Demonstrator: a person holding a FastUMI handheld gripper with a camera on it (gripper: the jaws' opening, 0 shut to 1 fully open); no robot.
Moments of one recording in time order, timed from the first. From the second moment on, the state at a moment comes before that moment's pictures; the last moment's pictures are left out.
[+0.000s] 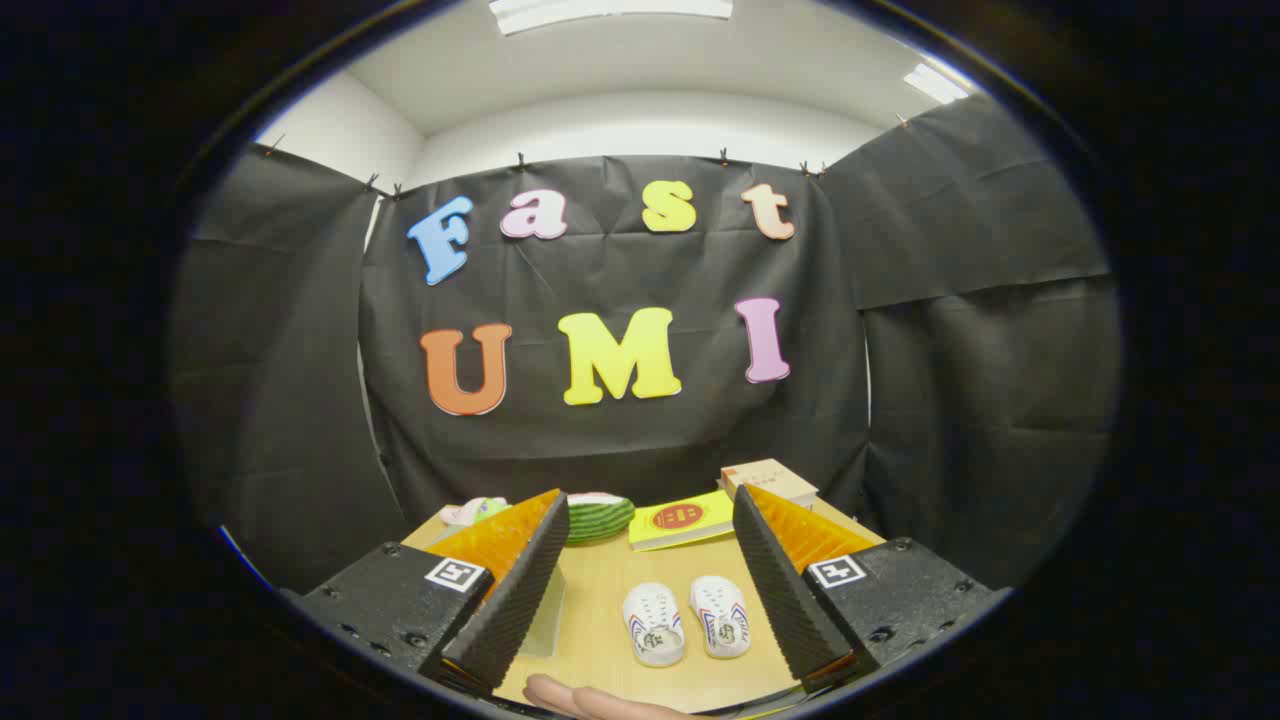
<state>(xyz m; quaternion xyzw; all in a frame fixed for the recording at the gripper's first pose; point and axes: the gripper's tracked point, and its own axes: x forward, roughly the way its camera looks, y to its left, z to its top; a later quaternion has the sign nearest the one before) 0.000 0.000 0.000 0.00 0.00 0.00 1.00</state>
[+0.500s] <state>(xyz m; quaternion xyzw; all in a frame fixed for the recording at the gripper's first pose) 0.004 -0.002 -0.010 0.00 0.01 0.00 1.00</state>
